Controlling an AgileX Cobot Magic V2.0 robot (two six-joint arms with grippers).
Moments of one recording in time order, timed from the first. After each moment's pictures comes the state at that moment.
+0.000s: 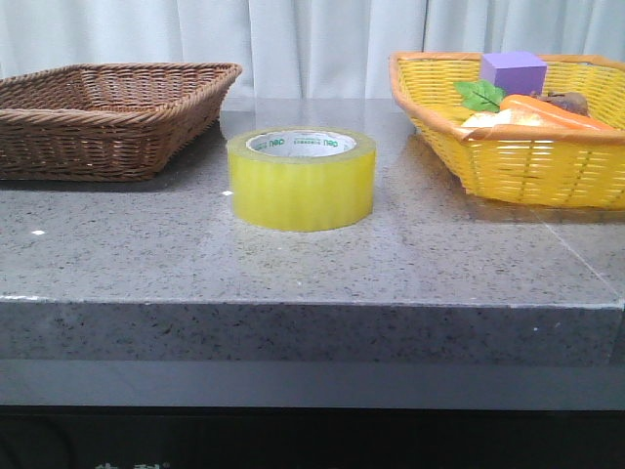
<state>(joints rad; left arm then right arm) 0.03 0.47 -0.51 -0.06 0.31 -0.06 0.16 0.86 -0.83 0.18 0.41 -0.11</state>
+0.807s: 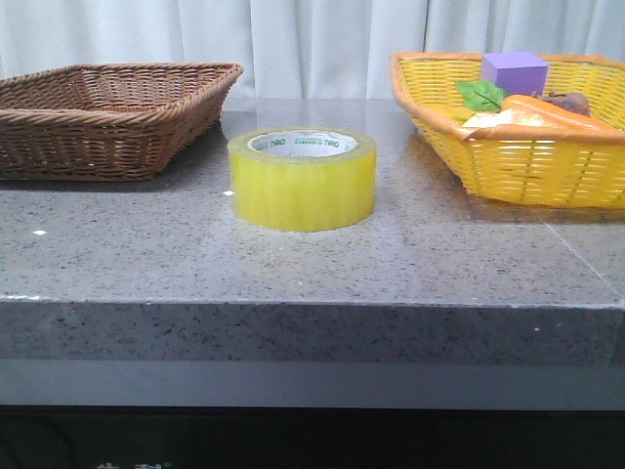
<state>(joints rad) -0.07 0.62 -0.69 -0.07 0.47 0.04 0.15 0.20 -0.39 0.20 0.36 -0.11</state>
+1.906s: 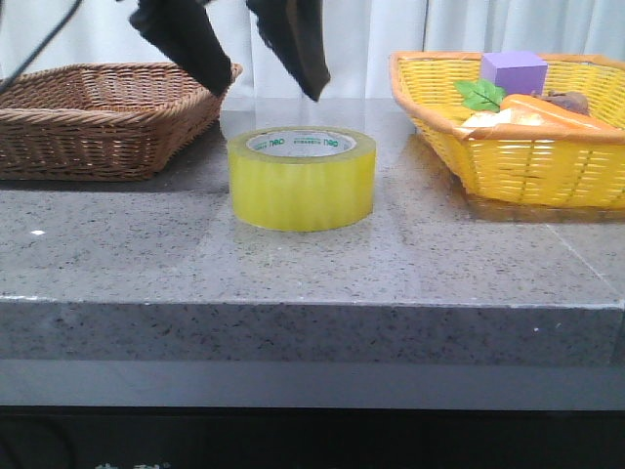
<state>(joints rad) -0.67 1.69 -1.53 -0.05 0.91 -0.11 0.15 0.20 -0.39 0.20 0.36 -0.11</state>
